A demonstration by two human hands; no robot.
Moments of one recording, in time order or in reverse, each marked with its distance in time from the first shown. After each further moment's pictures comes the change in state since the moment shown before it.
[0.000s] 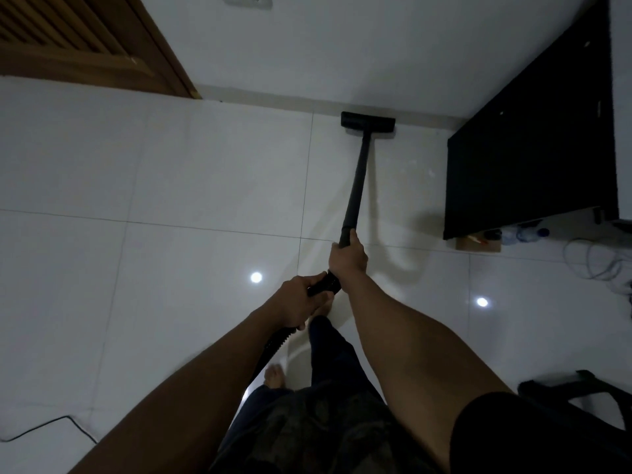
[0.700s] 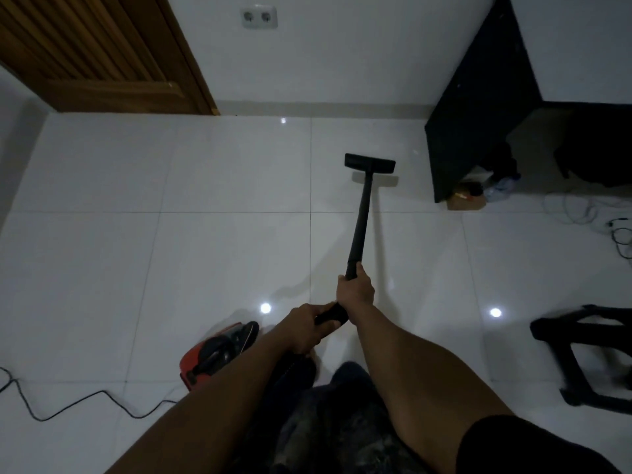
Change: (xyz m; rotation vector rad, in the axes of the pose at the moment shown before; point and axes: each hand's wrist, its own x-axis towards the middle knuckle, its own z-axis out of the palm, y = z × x) left_hand -0.251 -0.206 0.187 0.179 -0.022 0.167; right_hand -0.279 0.266 0.032 0.101 0.055 -0.036
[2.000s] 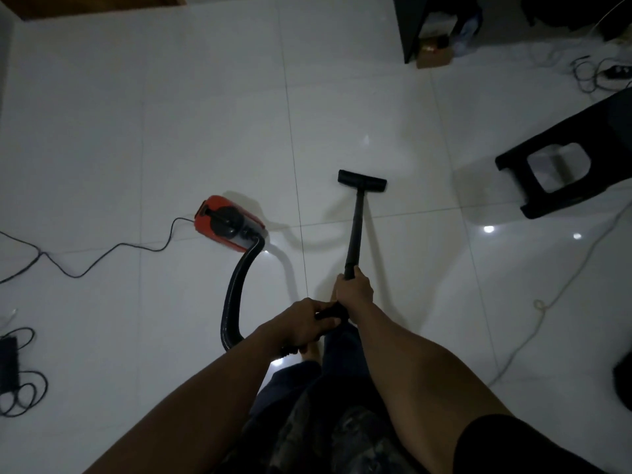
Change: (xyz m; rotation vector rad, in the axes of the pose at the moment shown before) left_hand -0.353 -0.186 0.434 0.095 -0.198 -0.109; right_hand -0.358 0.517 -0.017 0.046 -0.070 0.211
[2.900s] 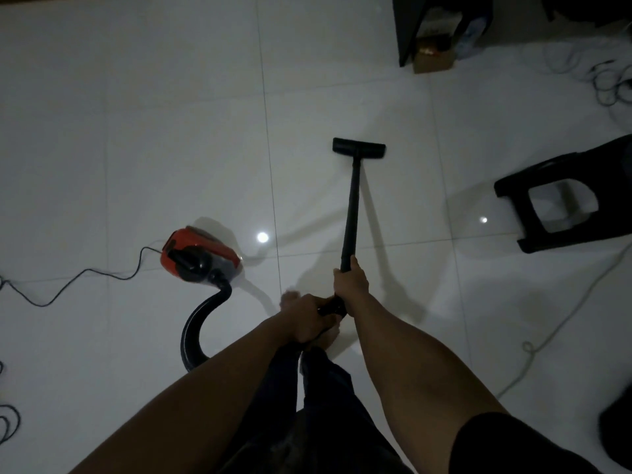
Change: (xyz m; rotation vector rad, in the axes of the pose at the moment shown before) left_hand 0.202 0.132 -0.105 0.095 -0.079 -0.065; right_hand 0.180 -0.161 -0.094 -0.020 -0.105 0.035
